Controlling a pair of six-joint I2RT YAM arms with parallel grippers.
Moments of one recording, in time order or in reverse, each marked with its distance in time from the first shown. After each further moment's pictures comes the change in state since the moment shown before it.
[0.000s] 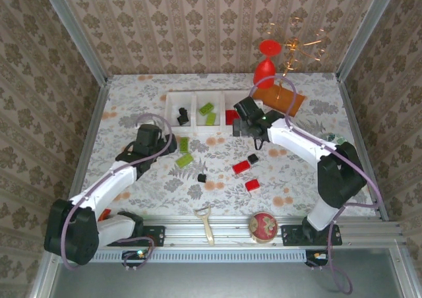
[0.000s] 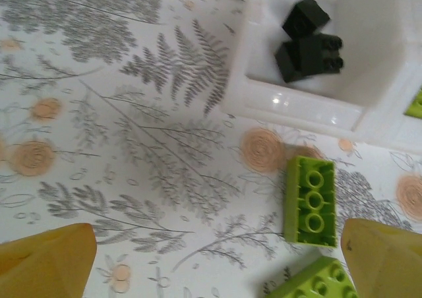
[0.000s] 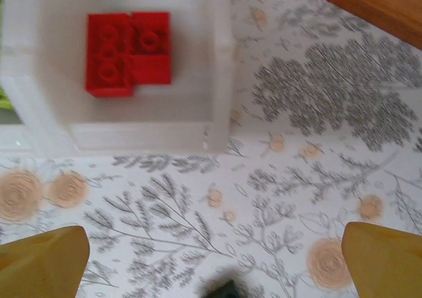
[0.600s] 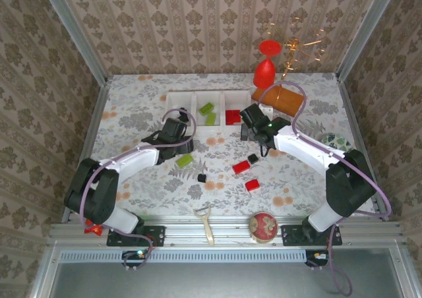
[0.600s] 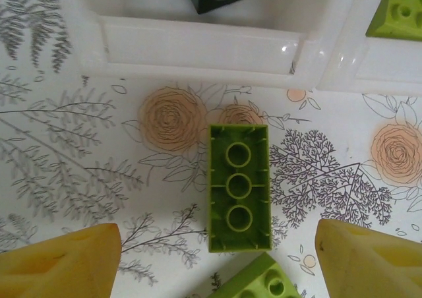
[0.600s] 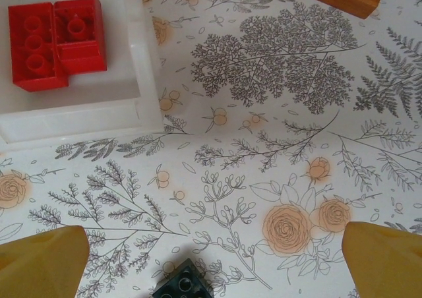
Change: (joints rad) left arm -0.135 0.346 0.180 -0.020 0.024 -0.018; right arm 0.000 -0.092 -0.105 -0.014 0.087 0.100
